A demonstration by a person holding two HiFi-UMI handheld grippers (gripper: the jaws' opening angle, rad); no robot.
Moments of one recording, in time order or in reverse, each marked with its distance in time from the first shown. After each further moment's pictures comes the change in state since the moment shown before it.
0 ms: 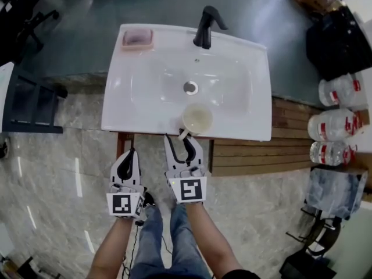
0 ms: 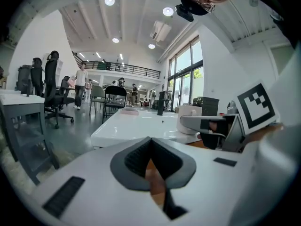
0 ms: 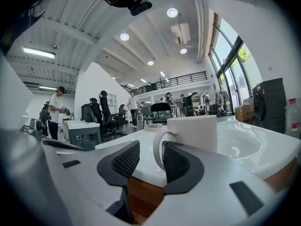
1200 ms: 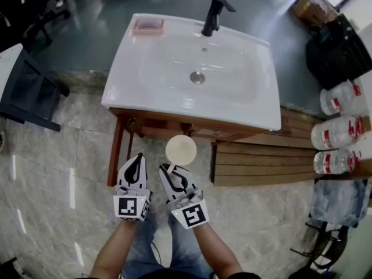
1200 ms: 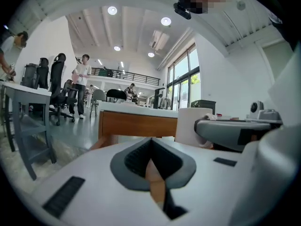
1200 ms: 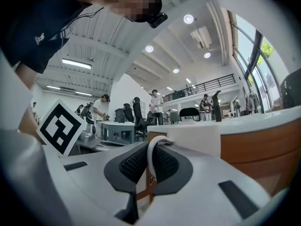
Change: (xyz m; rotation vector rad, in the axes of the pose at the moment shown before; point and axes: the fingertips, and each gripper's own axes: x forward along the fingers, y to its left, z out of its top) left arm -0.038 -0.026 -0.096 0.012 -0.114 -0.007; right arm -0.115 0.089 -0.091 -0.016 -0.109 0.328
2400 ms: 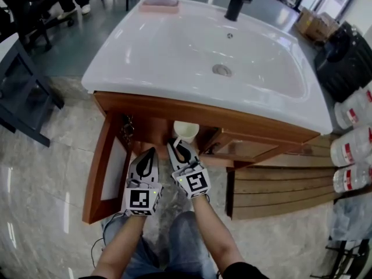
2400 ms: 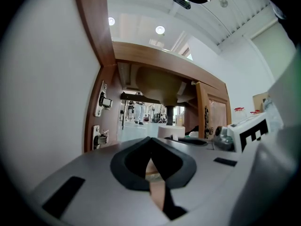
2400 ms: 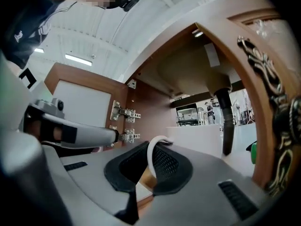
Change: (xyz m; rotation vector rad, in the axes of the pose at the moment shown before) left arm 0.125 0.051 -0.180 0.051 -0.139 0.003; right arm 0.129 -0.119 -0.249 -0.088 -0.067 0.021
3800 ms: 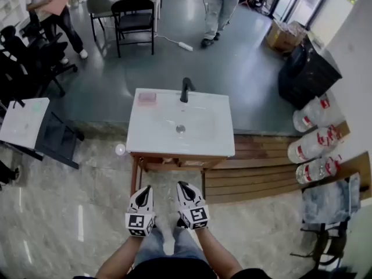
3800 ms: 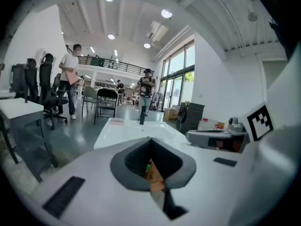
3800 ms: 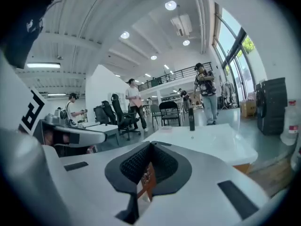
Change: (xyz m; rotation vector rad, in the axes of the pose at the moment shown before) left arm -0.162 -0.084 0.377 -0.083 0.298 -0.108; right arm -0.154 0.059 0.418 0.180 0.281 -0.242
